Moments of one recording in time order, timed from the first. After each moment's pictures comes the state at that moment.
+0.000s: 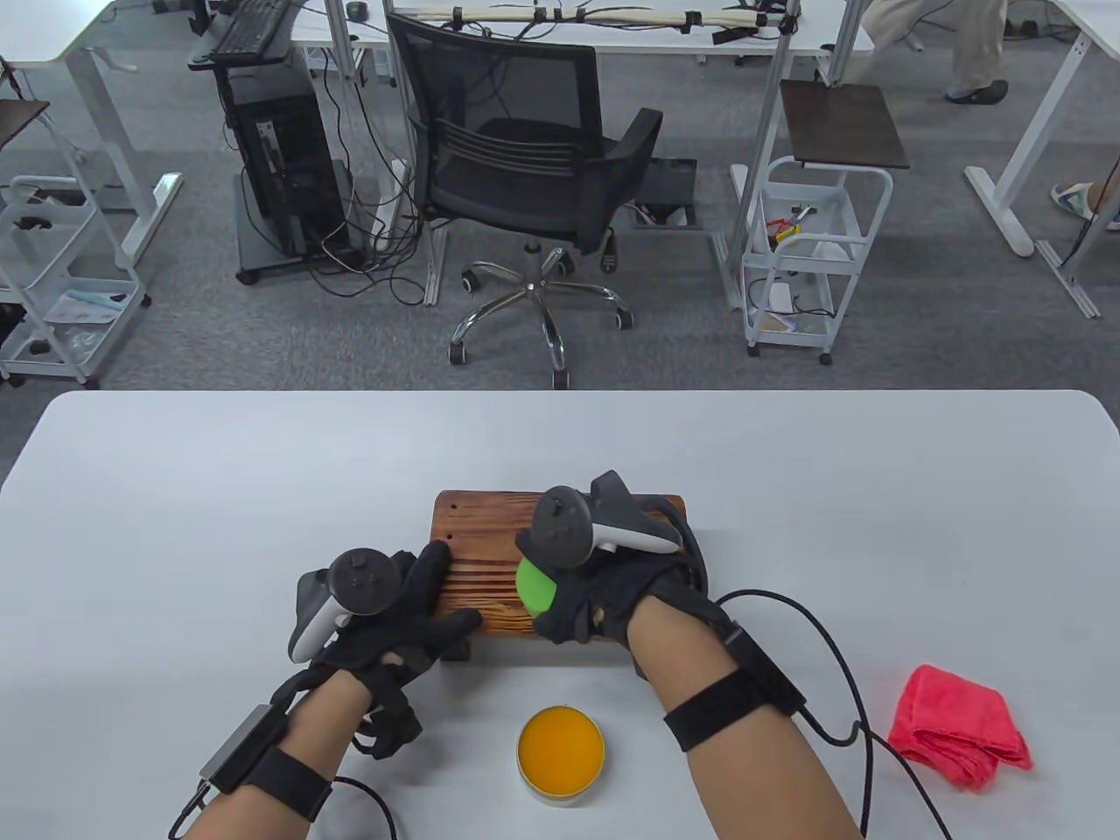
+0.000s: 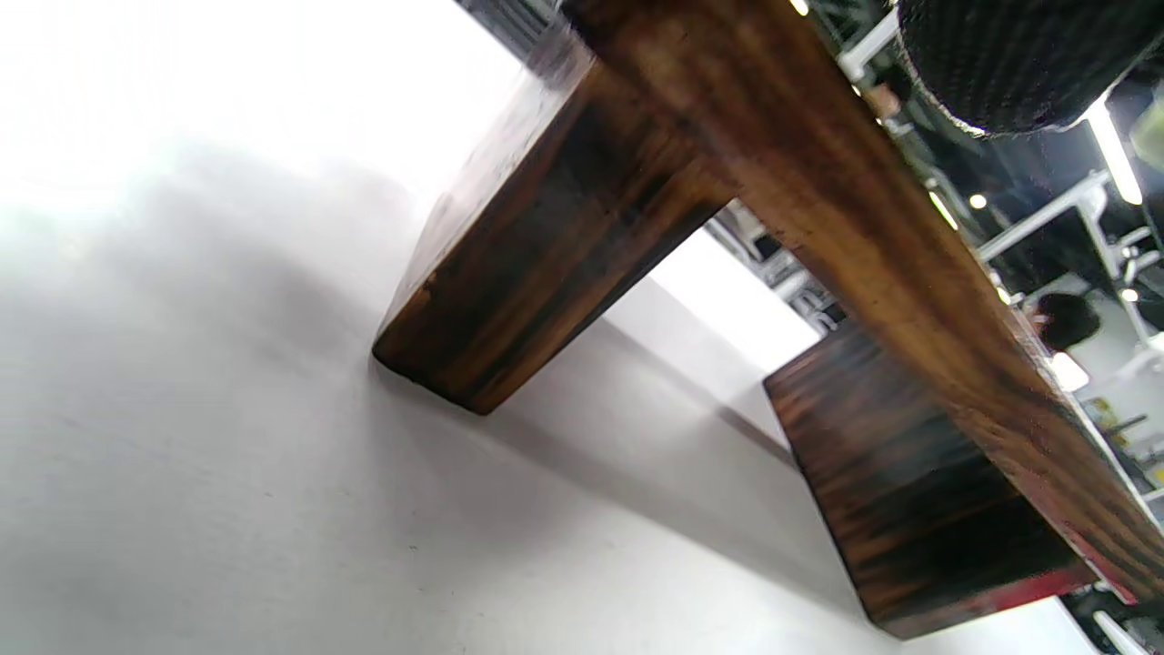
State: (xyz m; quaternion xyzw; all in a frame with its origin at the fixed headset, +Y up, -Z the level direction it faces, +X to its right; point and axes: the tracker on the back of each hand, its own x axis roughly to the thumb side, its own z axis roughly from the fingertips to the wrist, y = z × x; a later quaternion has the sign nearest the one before) left_hand -0.231 -0.762 -0.381 -0.18 -0.07 0.34 0.92; right_hand 0.034 -0.629 -0.389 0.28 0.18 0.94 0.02
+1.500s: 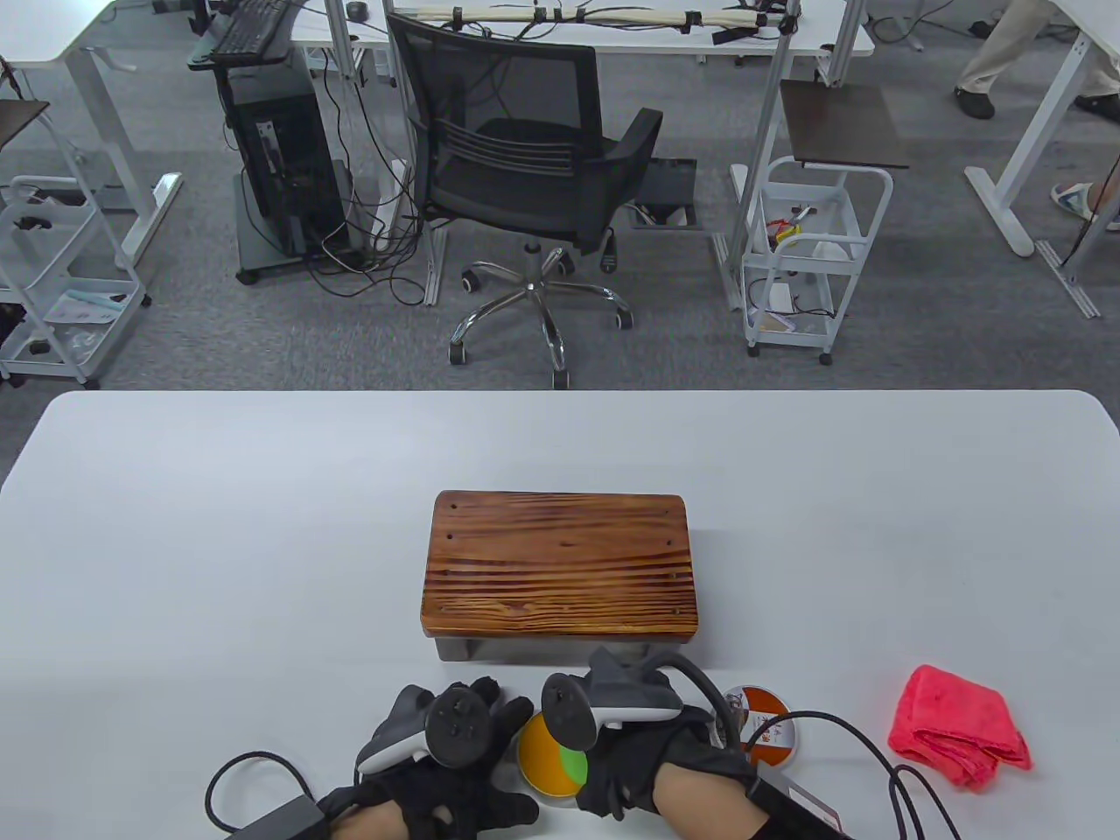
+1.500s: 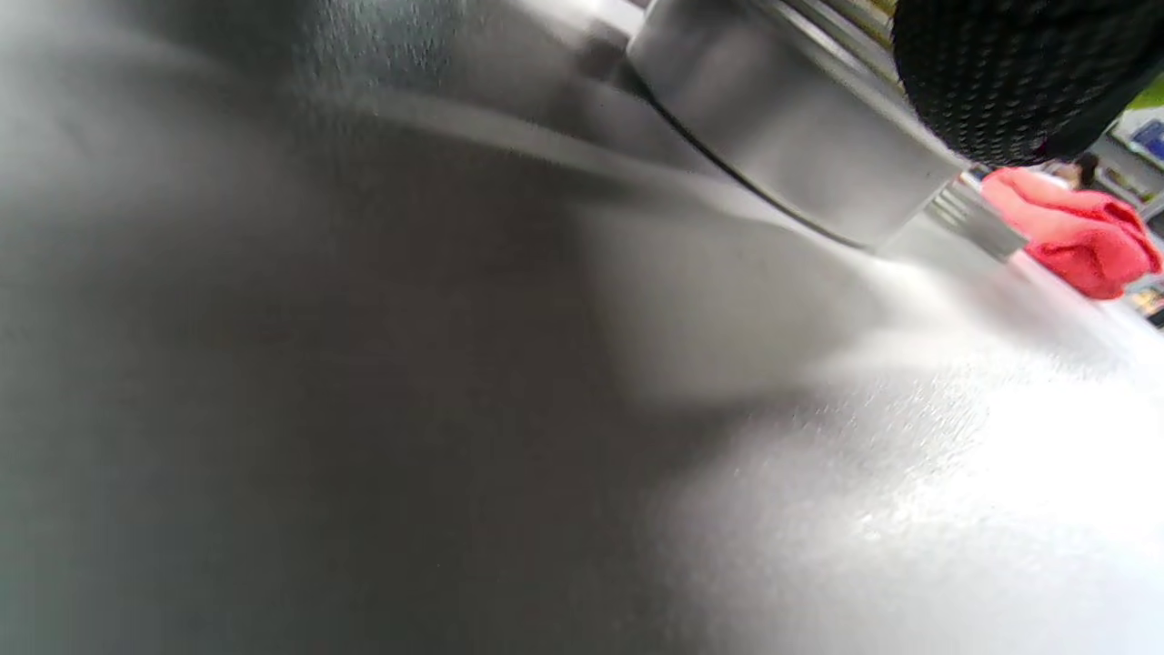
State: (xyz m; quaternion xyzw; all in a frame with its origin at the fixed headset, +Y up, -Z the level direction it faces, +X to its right) left_hand -0.147 -0.827 -0.281 -0.29 -0.25 0.18 0.91; right_hand 0.034 -0.739 -0.292 0.30 0.25 0.91 -0.12
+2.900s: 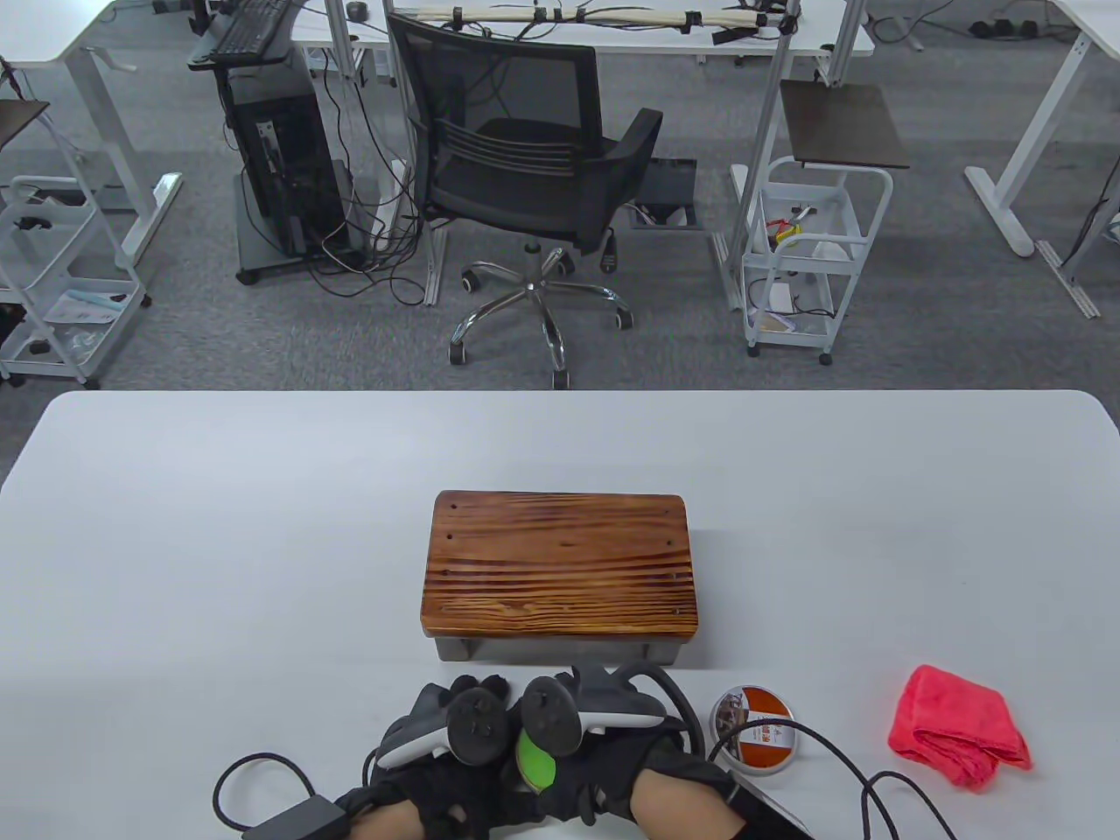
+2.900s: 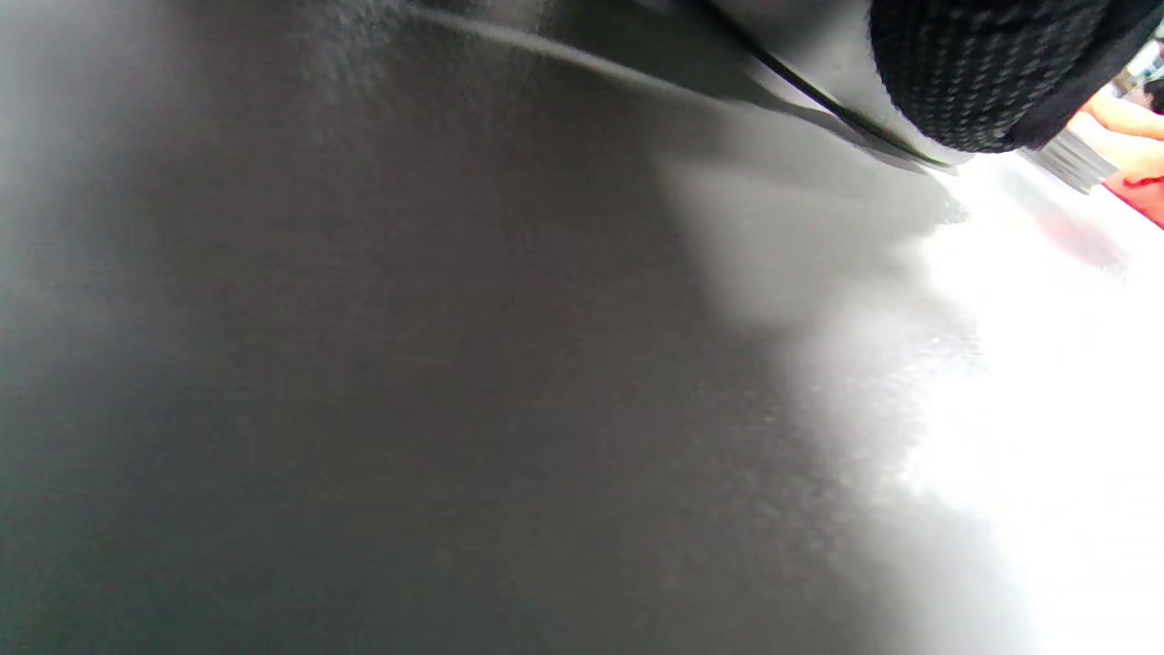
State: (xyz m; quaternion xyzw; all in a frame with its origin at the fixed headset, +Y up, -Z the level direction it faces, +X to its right) left_hand -0.137 -0.839 -0.286 -0.32 -0.24 0.15 0.91; right_hand 0.016 -0.749 -0.291 0.33 0.24 0.91 -0.03
